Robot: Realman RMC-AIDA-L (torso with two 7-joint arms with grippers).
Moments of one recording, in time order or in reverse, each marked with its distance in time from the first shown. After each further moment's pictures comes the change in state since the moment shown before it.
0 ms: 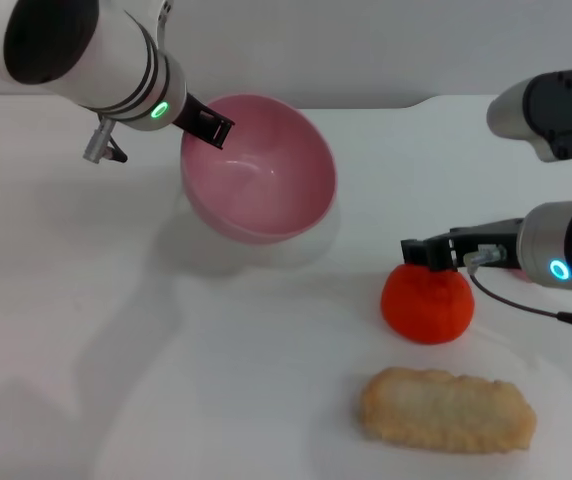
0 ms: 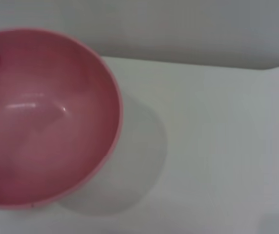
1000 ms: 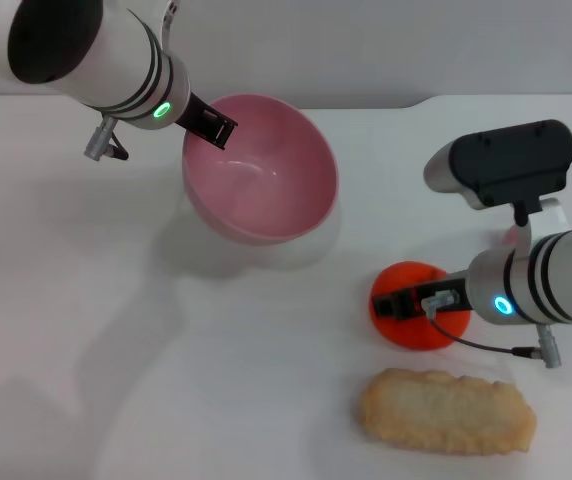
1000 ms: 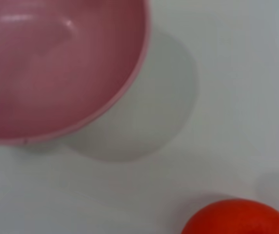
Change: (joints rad) left arm -0.004 -0.002 0.003 0.001 0.000 0.002 0.036; right arm 0.133 -0.002 -0.067 0.291 0.091 -0.079 -0.001
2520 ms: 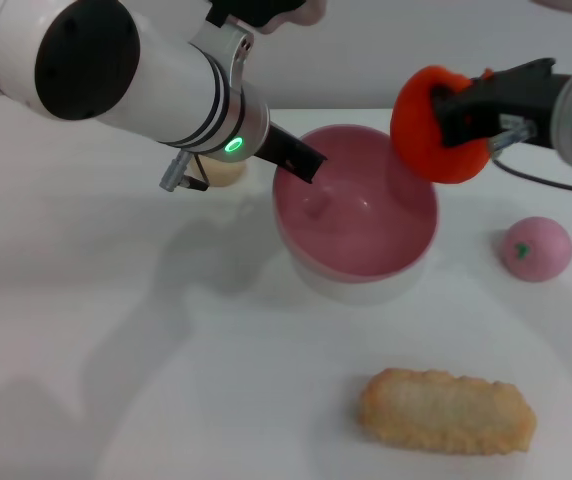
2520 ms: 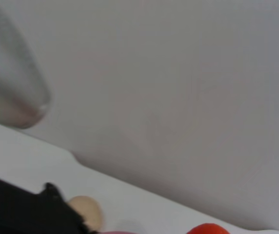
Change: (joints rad) left arm 0.000 -0.006 0.084 -0.051 -0.247 0.162 0.110; right arm -0.120 -0.003 0.080 -0.618 -0.232 0.116 -0.104
